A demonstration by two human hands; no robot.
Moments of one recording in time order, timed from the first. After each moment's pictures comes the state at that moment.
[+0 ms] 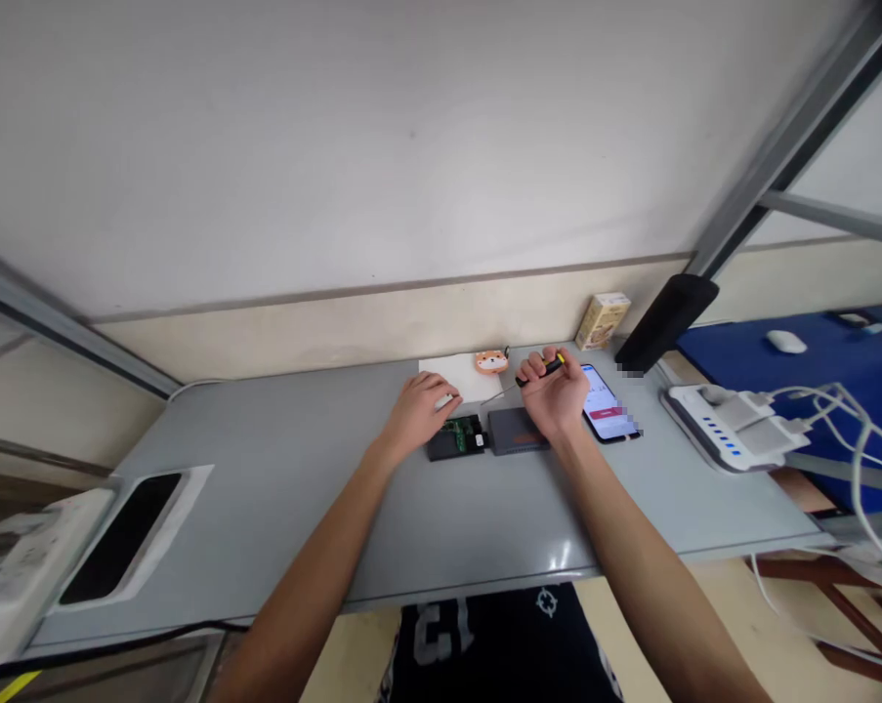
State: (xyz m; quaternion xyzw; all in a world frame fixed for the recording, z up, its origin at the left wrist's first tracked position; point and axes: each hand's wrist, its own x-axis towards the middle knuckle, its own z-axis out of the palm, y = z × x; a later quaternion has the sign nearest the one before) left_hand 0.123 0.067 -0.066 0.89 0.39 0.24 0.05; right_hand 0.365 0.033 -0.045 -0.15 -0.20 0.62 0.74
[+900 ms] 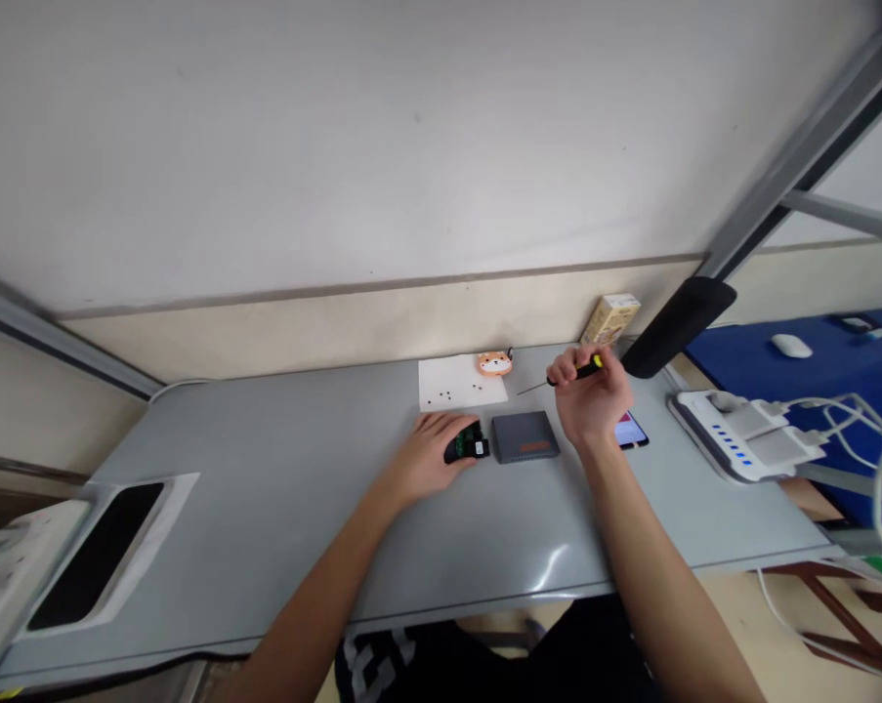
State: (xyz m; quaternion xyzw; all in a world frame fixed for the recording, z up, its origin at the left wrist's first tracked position) left_hand 0.118 0.015 -0.087 0.89 0.38 0.19 0.18; right_hand 0.382 0.022 -0.026 -0.25 -0.33 0.47 0.78
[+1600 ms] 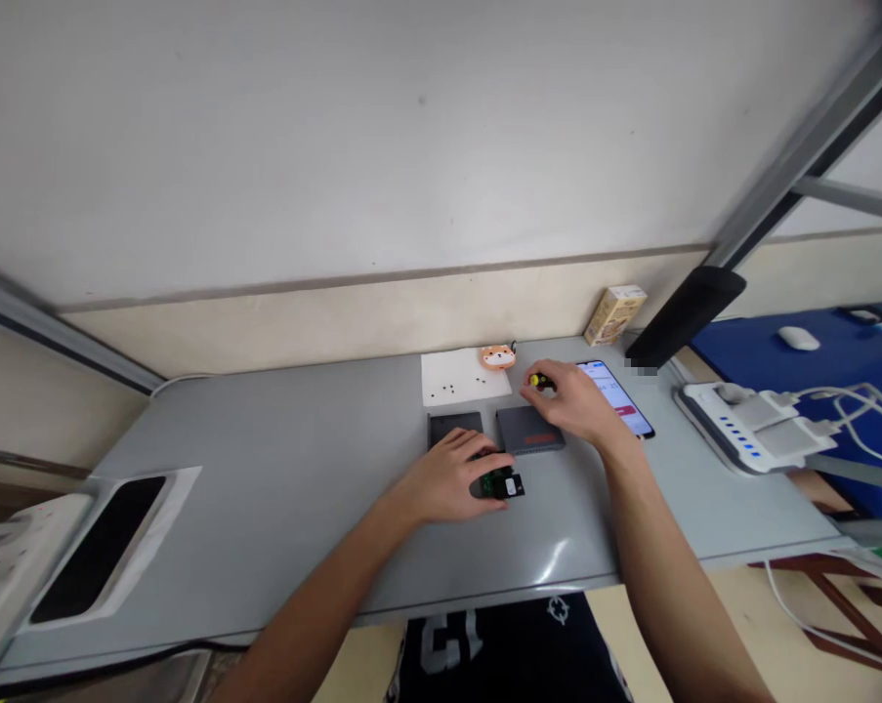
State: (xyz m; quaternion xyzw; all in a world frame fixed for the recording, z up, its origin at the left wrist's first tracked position) left_hand 0.134 -0.016 -0.070 0.94 0.24 0.17 0.15; right_hand 0.396 0.015 -0.037 -0.57 -0.74 0.13 0.32
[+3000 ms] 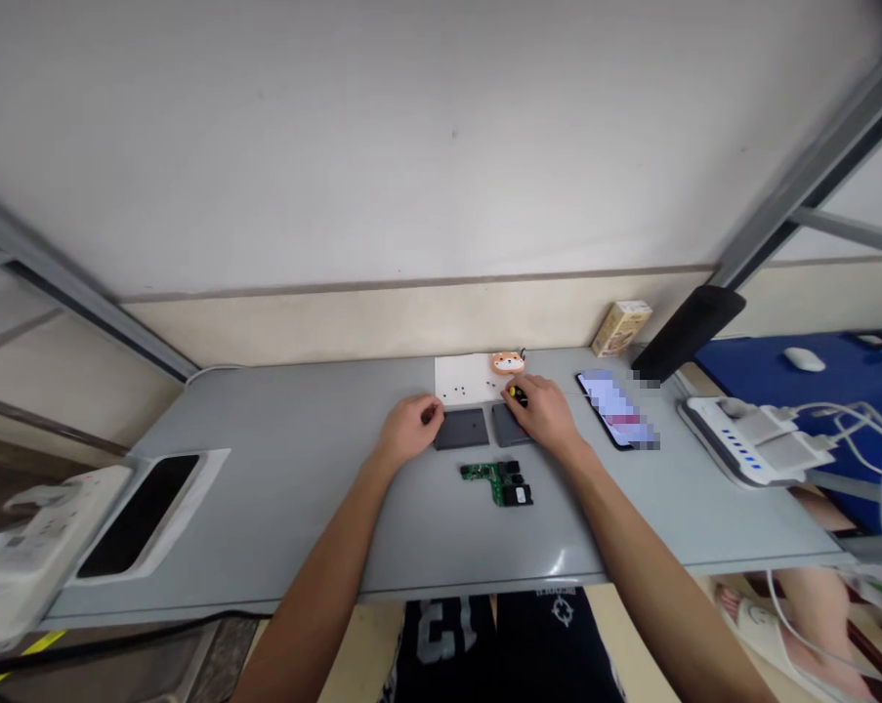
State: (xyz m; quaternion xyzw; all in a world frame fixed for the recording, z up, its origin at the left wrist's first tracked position) left_hand 0.078 0.045 -0.092 0.81 0.50 0.28 0.15; right_hand 0.355 0.034 -0.089 -0.58 -0.76 0.03 0.28
